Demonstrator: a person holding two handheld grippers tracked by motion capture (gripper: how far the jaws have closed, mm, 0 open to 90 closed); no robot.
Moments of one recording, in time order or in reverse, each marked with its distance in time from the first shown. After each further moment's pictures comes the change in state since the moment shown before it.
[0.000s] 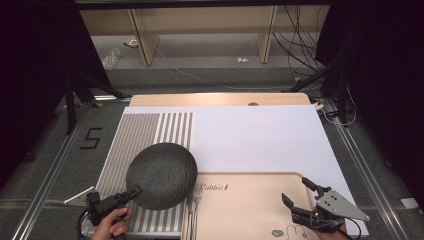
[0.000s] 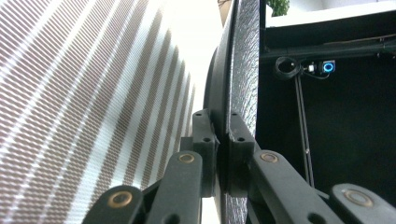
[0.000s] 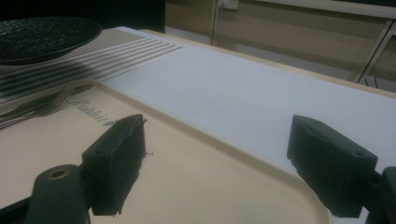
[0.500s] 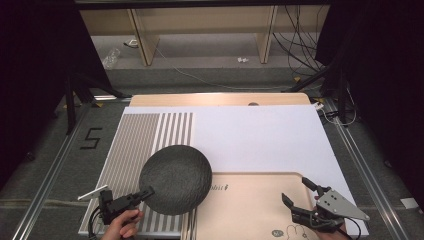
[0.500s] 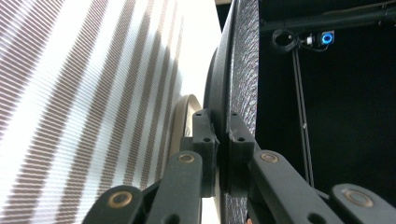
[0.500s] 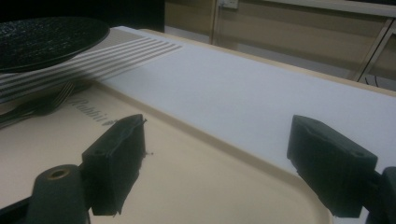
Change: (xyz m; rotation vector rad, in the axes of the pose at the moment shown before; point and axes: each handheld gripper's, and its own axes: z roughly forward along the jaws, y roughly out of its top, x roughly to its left) left arm -0.012 -0.019 0.021 0.098 -0.019 0.032; right arm 0.000 0.000 0.001 0.003 0.001 0.000
